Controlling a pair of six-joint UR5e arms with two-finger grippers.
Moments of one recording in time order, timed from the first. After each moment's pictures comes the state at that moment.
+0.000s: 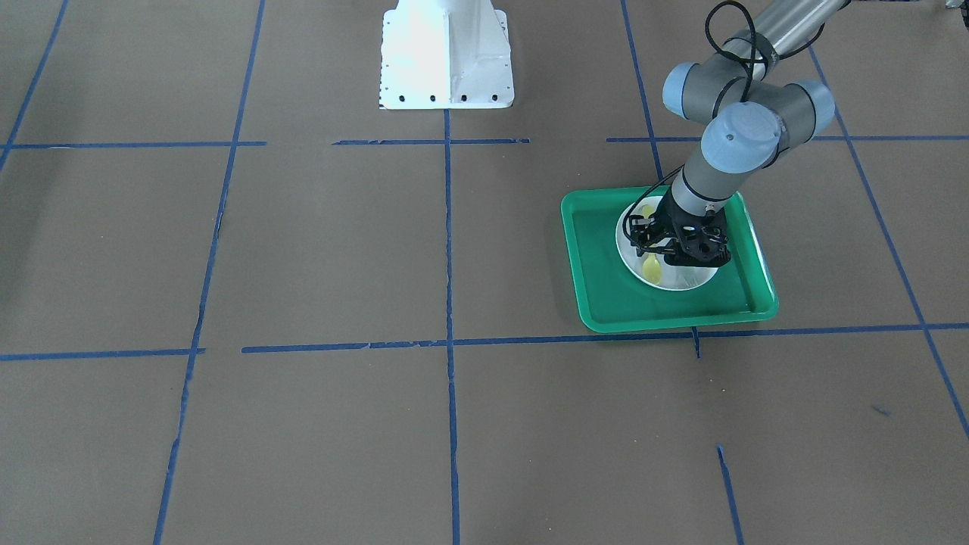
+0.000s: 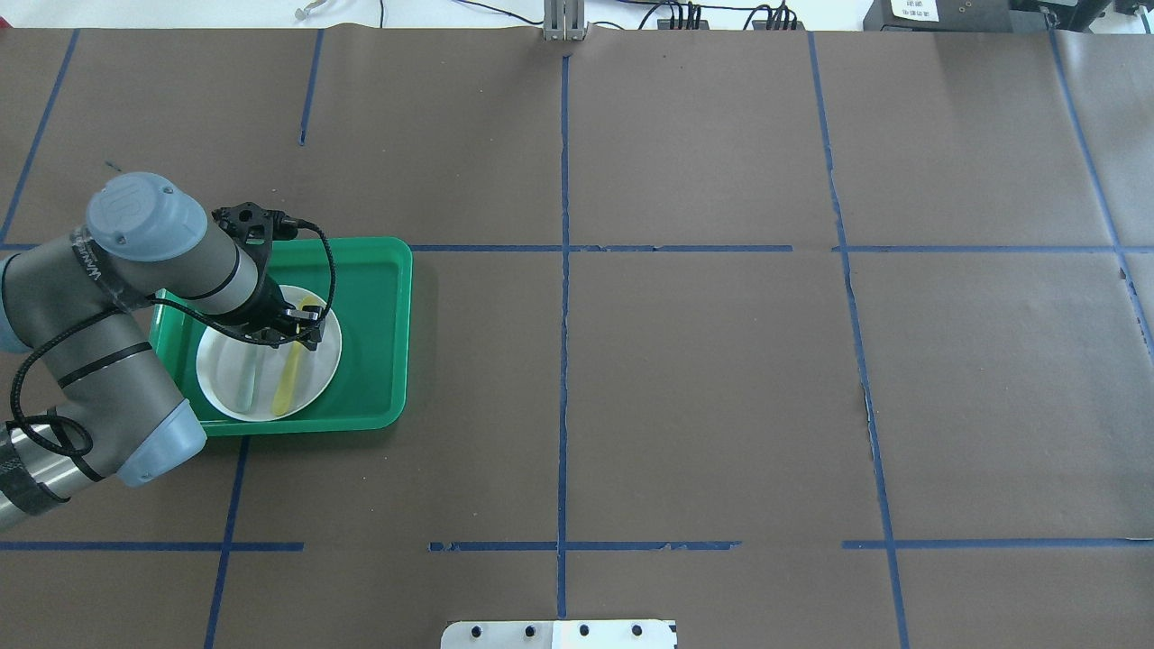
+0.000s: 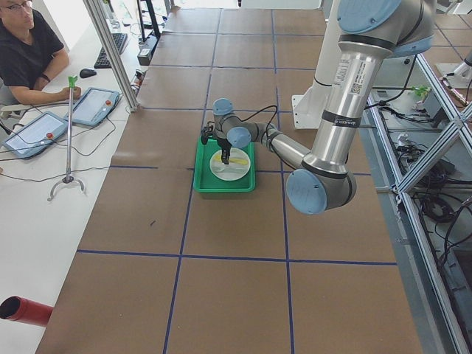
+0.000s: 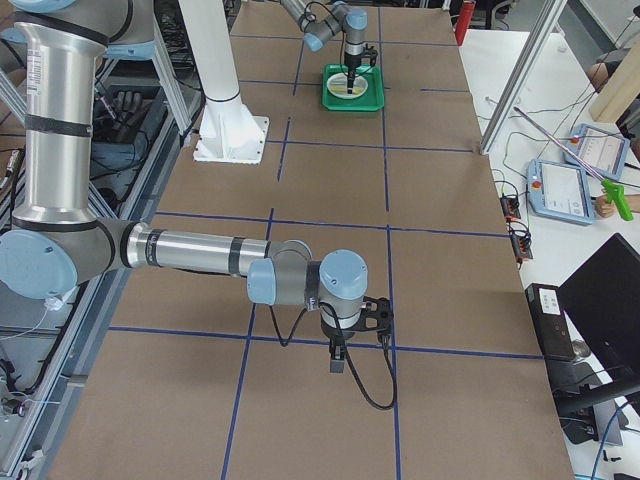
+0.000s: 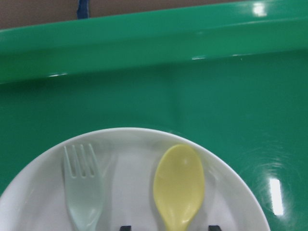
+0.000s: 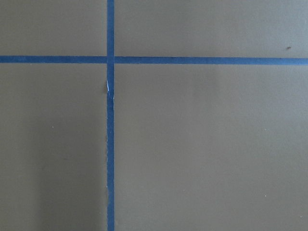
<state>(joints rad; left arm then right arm) -0.71 -1.87 -1.67 -1.86 -2.06 -0.96 1.58 -1.70 1.64 -1.50 2.28 0.01</state>
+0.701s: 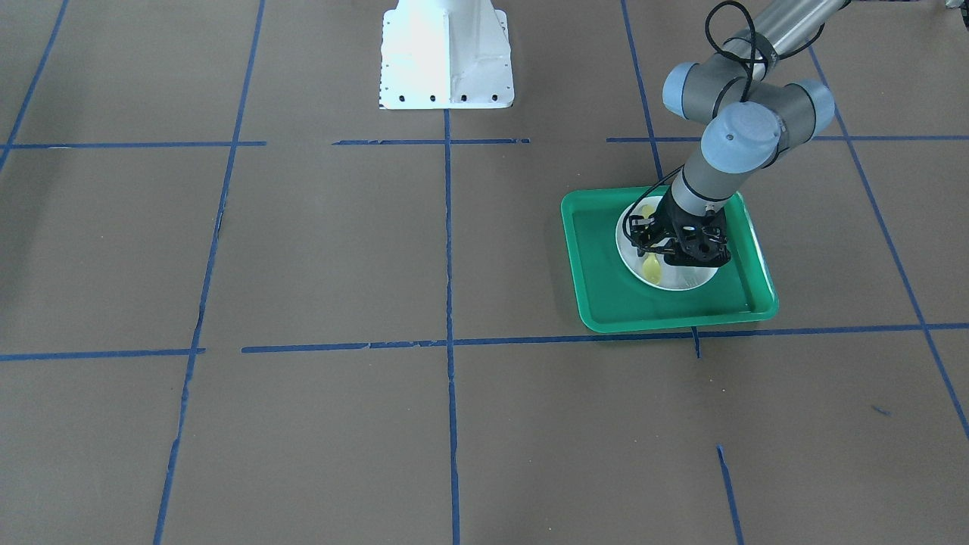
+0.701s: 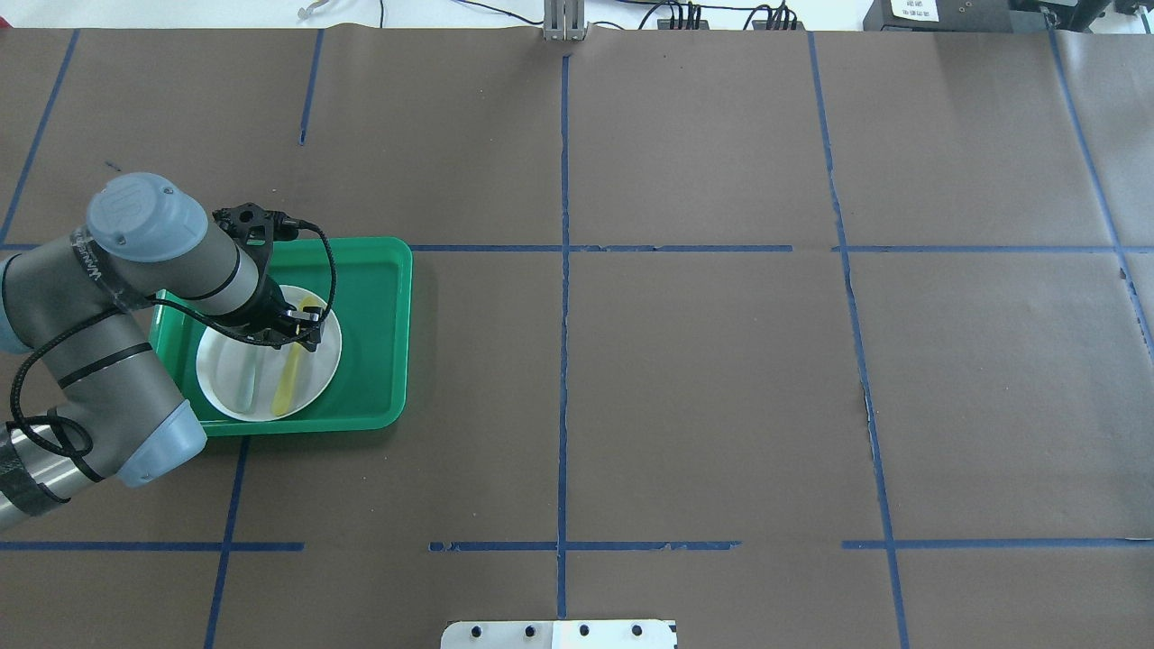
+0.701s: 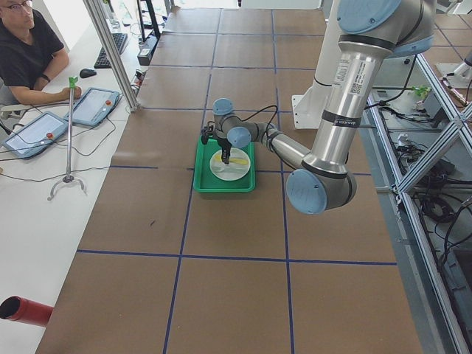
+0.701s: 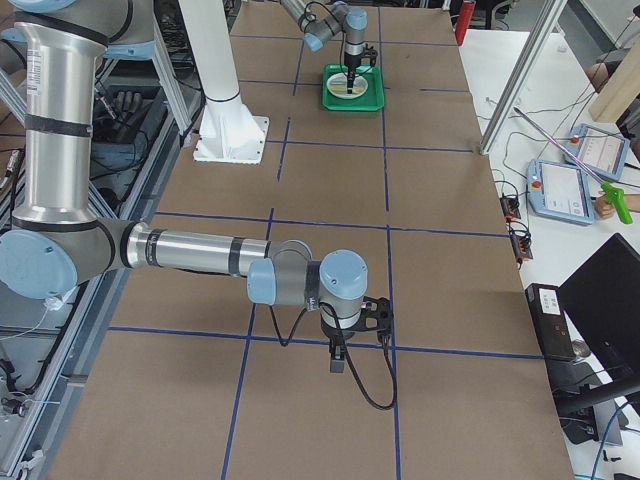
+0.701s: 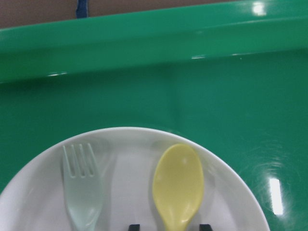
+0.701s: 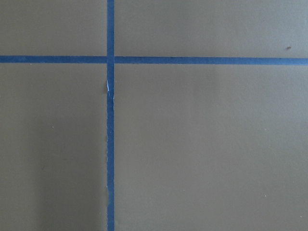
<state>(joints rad) -0.71 -1.87 -1.67 -1.86 -2.07 -0.96 1.58 -1.70 1.64 -1.50 2.28 0.01</state>
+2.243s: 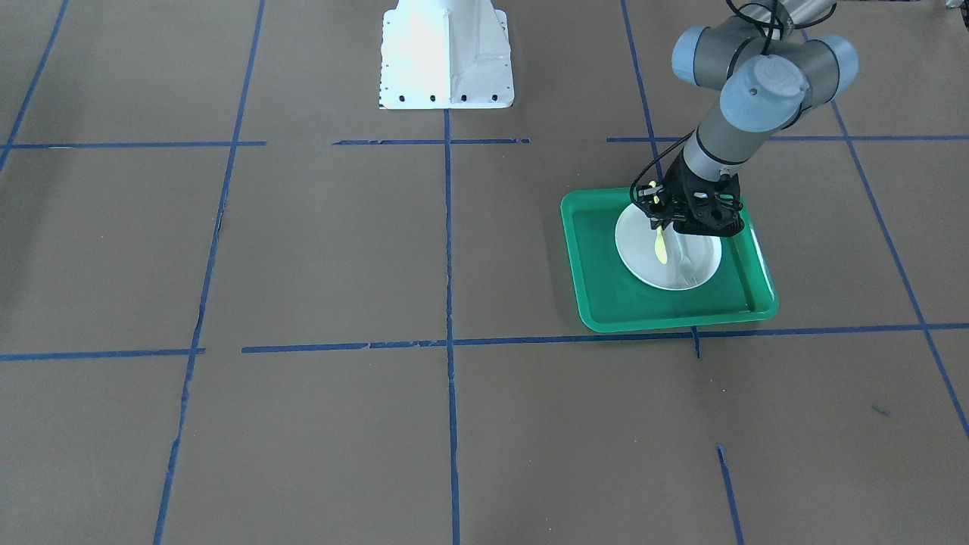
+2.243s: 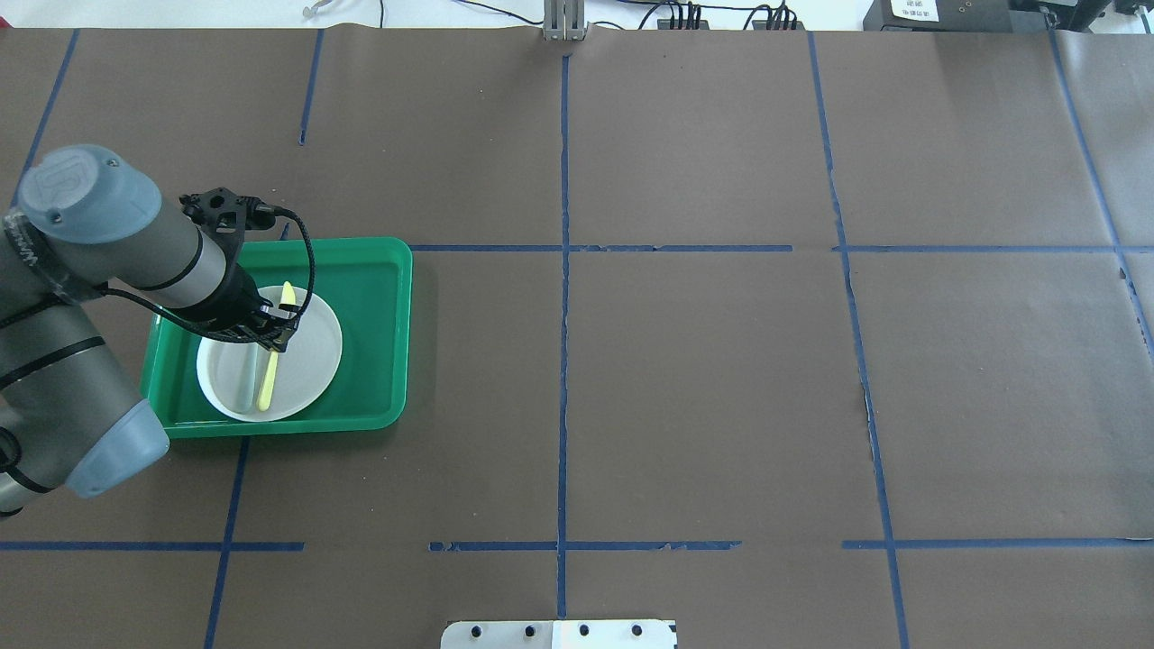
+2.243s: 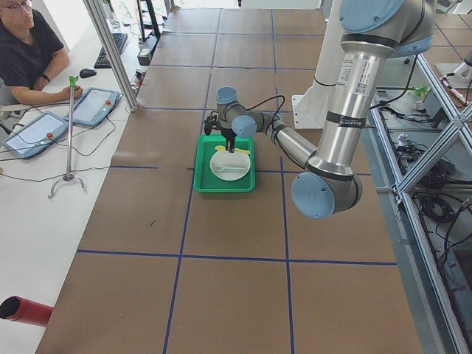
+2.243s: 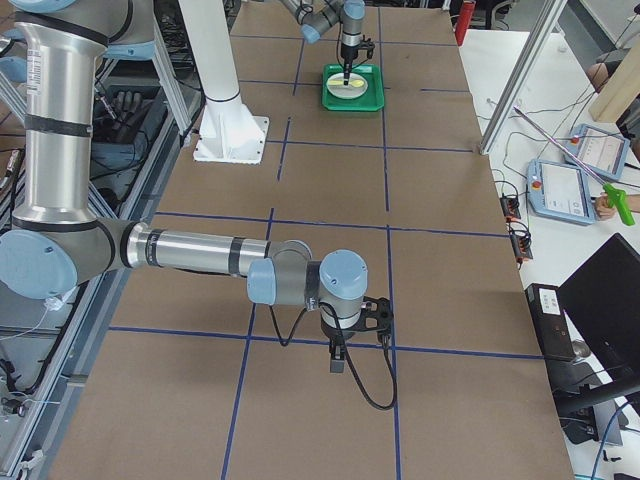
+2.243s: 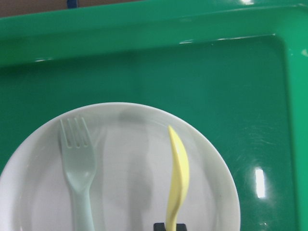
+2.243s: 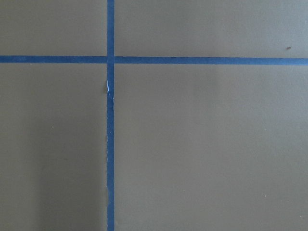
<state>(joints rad) -0.77 -1.83 -1.88 -1.67 -2.12 -0.91 1.58 -1.70 1.64 -1.50 2.28 0.01</state>
